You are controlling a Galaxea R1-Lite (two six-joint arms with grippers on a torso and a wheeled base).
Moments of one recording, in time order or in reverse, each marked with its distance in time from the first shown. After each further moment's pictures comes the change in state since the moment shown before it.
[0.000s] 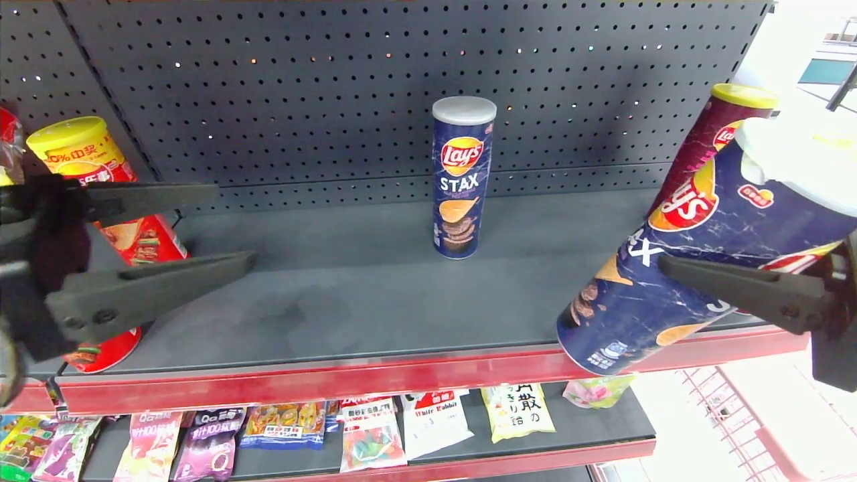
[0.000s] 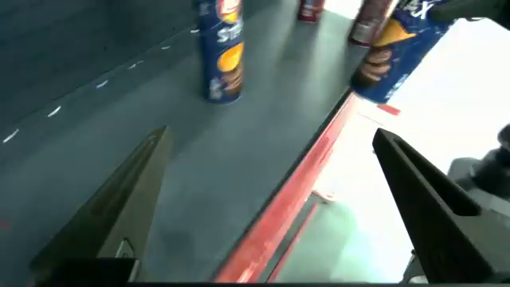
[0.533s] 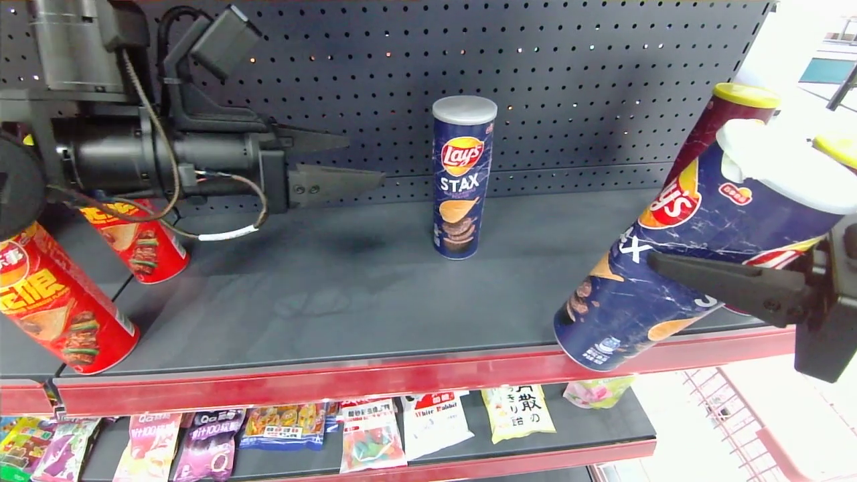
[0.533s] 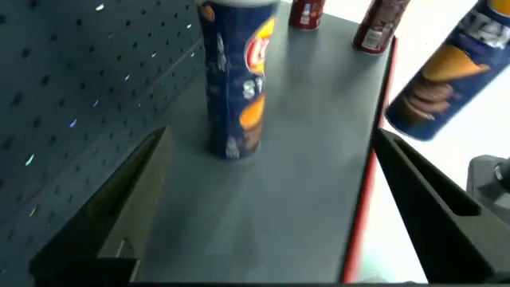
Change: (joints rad) left arm -0.037 0.499 -0.425 -0.015 -0.126 0.077; right arm -0.002 0.023 -0.008 0.000 -0.020 0.000
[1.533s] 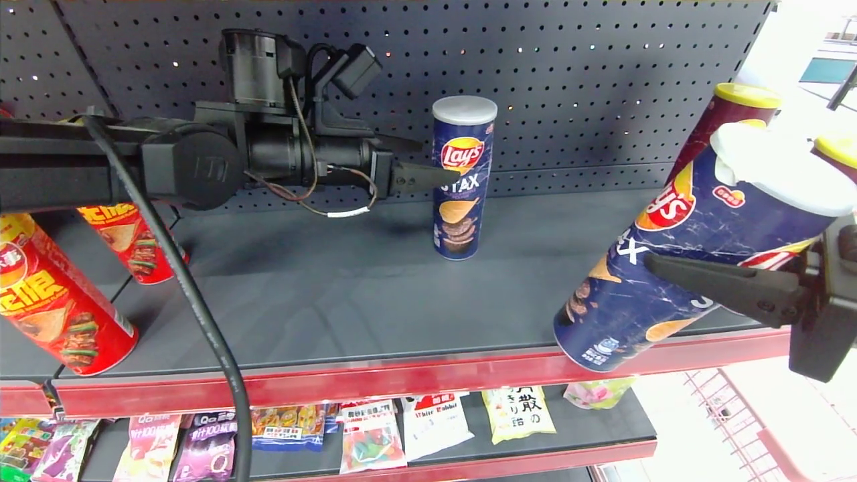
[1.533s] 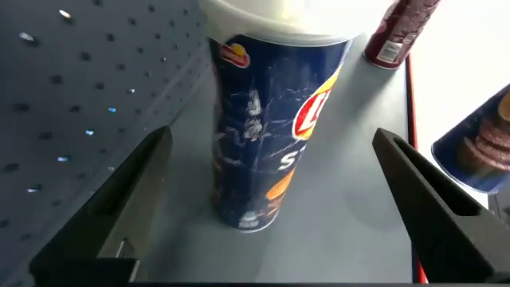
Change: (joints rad) left arm -0.103 0.327 -0.336 0.005 0.023 -0.035; right arm -0.003 0.005 0.003 -0.001 -0.002 0.000
